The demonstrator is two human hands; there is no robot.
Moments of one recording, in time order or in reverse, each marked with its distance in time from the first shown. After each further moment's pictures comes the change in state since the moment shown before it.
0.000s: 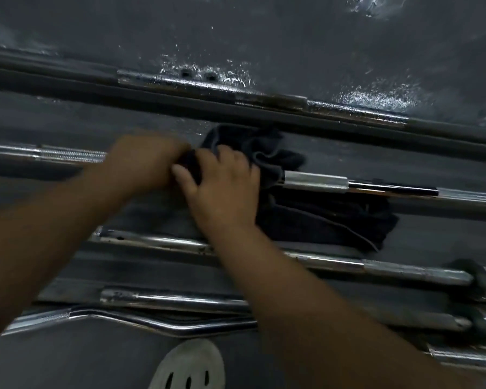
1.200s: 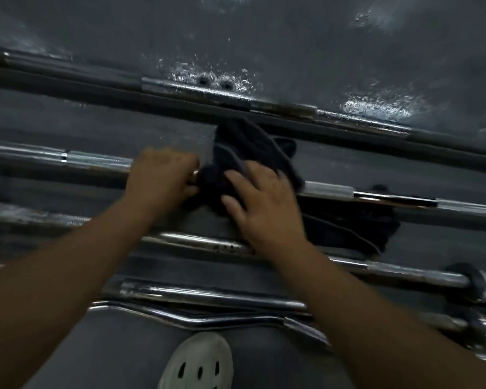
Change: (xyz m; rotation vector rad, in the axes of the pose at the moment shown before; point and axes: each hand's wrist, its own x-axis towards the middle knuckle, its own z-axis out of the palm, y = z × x) left_hand -0.028 0.010 0.025 0.055 0.335 0.020; right_hand -0.024 0.060 -0.020 -0.017 -0.085 -0.246
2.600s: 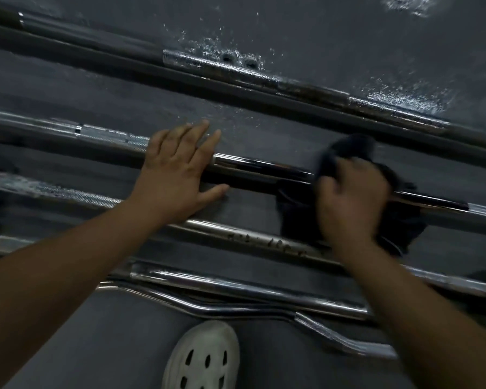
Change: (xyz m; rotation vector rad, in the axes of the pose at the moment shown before) left_hand -0.031 -0.001 0.024 -0.042 0.077 -0.044; right_hand -0.009 0.069 -0.026 -0.069 0.114 0.362
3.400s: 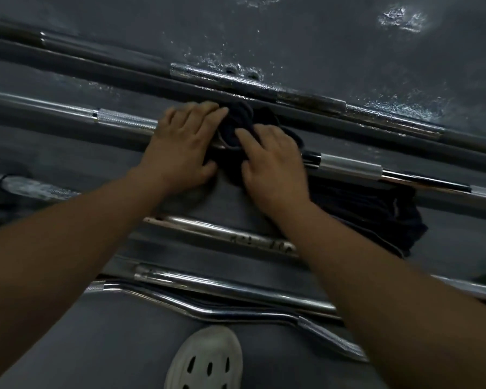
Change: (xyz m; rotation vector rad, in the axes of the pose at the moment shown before) left_hand 0.041 -0.016 -0.015 -0.006 0.035 0.047; right_hand 0.025 -0.101 0.038 0.041 -0.035 -0.457
